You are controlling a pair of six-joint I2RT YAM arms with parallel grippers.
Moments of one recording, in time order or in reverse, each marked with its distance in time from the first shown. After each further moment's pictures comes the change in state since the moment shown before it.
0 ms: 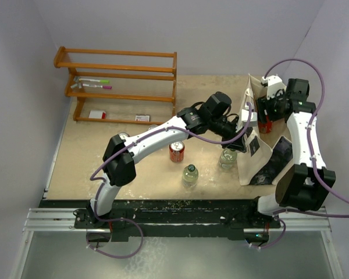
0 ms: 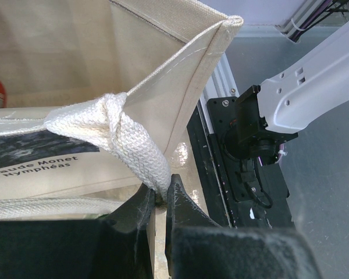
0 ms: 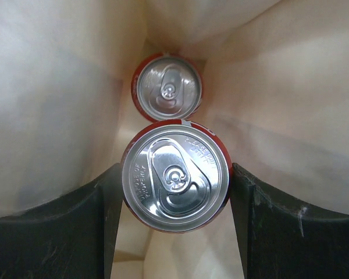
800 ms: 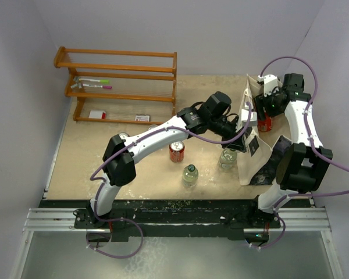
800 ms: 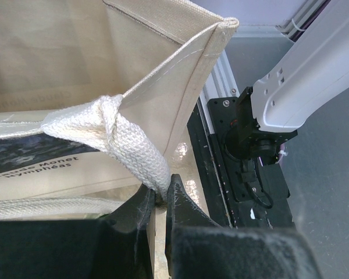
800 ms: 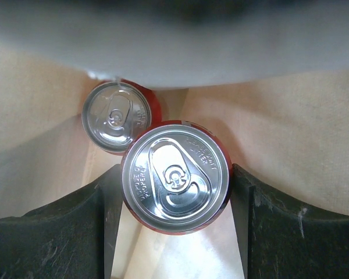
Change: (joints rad) left arm 0.001 0.000 -0.001 0.002 0.001 0.003; right arm 0.000 0.189 0.130 -0.011 0.002 -0.061
